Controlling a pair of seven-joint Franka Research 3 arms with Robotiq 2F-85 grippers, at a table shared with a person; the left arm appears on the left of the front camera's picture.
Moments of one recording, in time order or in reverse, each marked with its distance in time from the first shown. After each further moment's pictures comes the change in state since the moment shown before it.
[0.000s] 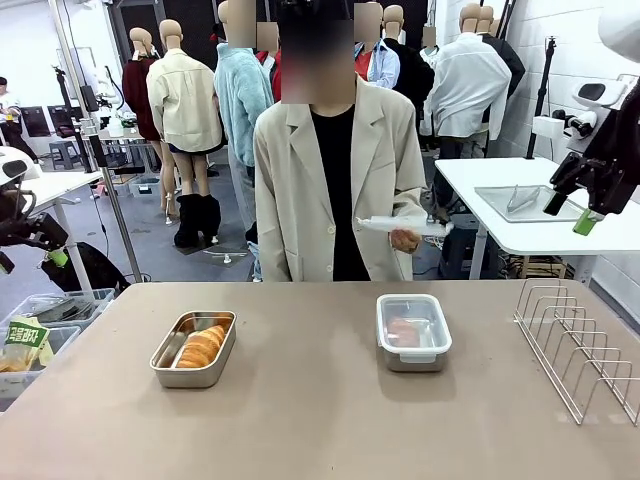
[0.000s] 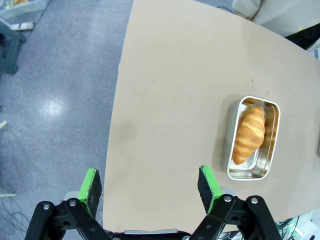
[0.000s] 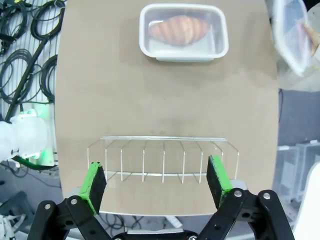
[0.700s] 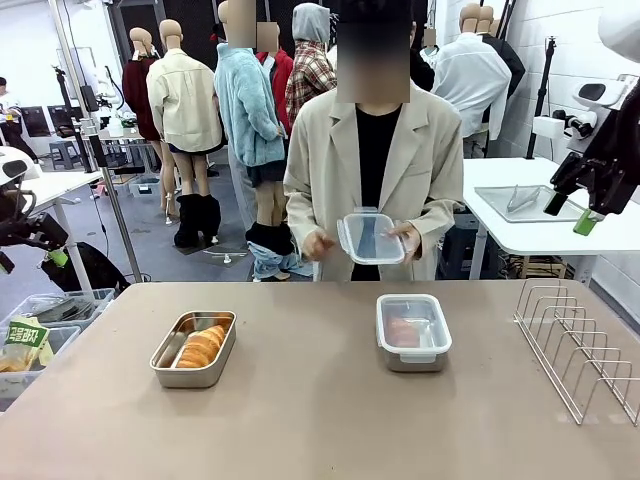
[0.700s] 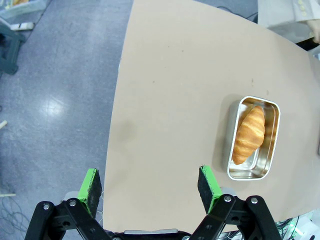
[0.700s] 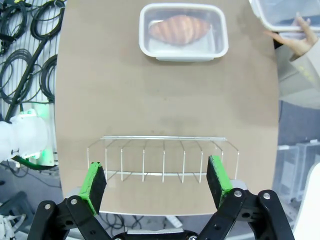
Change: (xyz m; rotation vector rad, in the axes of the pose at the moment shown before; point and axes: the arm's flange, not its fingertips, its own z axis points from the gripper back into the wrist) left arm 0.000 0.000 0.000 0.000 0.000 0.000; right arm 0.000 0.000 0.000 0.000 0.001 -0.001
